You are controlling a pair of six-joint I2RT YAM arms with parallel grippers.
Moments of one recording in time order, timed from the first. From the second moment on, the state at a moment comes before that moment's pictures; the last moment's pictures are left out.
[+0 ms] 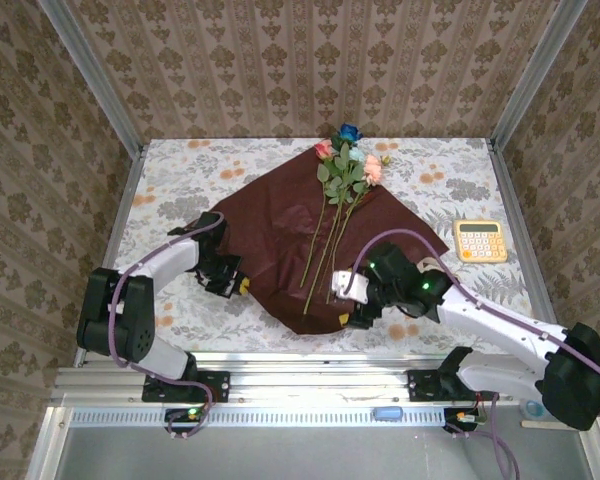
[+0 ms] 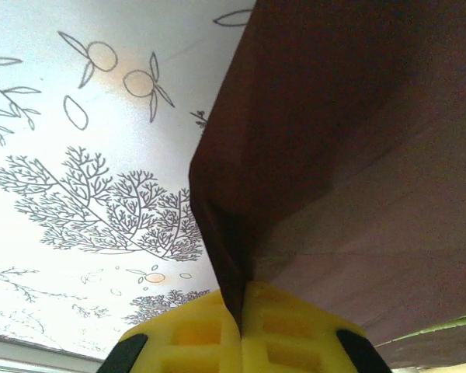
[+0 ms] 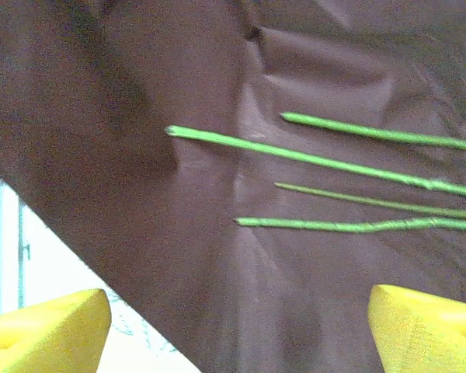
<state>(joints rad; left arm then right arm) -0.29 1.51 0.84 -0.80 0.42 -1.40 0.76 1.09 0.65 -0.45 -0.28 -0.65</state>
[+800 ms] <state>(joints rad) -0.25 1.51 0.84 -0.83 0.43 -1.33 1.03 1.36 0.67 -0.26 -0.02 -0.49</state>
